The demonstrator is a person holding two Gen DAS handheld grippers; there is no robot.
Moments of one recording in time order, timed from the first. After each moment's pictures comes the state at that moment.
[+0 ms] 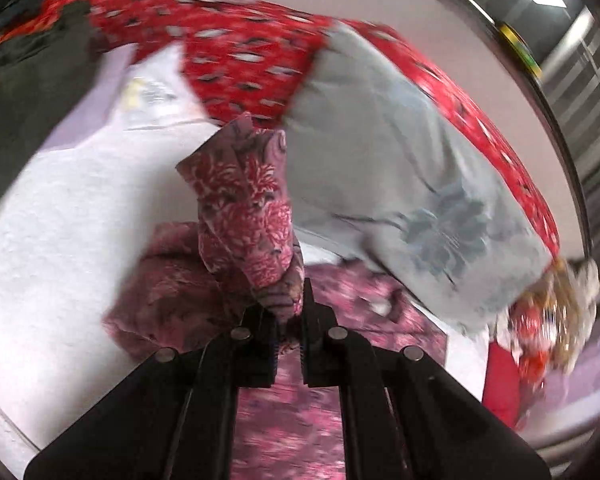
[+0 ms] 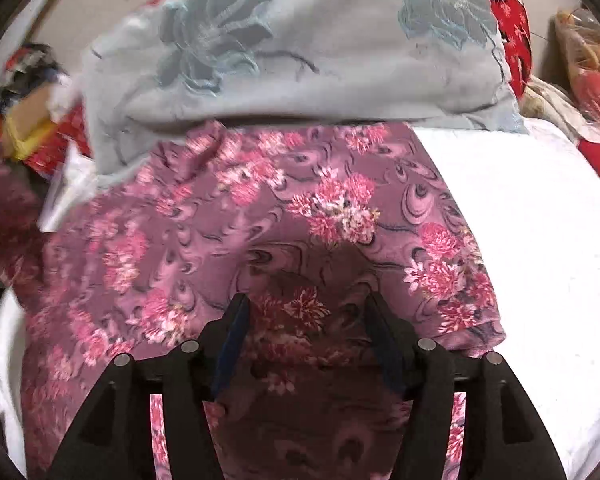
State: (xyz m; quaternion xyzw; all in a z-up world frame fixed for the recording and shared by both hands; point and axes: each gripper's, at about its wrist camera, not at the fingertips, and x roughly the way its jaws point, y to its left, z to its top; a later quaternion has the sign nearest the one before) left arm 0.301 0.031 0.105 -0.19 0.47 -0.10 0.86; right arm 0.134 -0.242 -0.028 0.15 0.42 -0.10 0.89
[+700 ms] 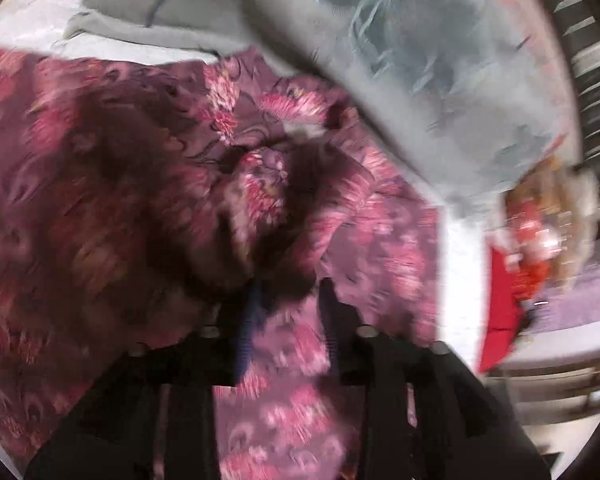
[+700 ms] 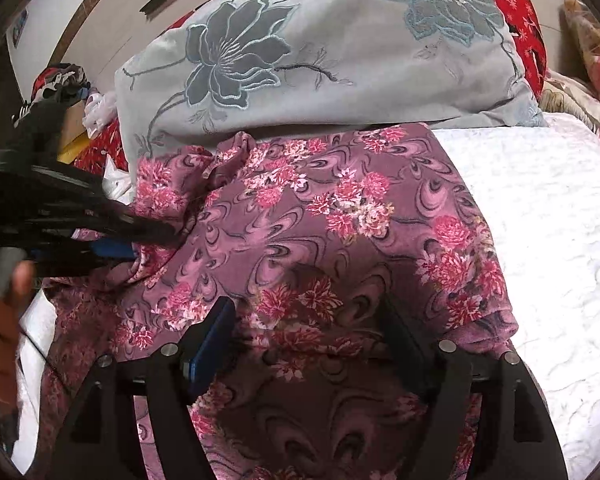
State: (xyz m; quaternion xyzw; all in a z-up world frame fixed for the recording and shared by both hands) left arm 0.275 -0.101 -0.022 -0.19 0.59 -0.21 0.76; right arm 0.122 -0.248 -0.034 0.18 0.39 -0.05 0.90
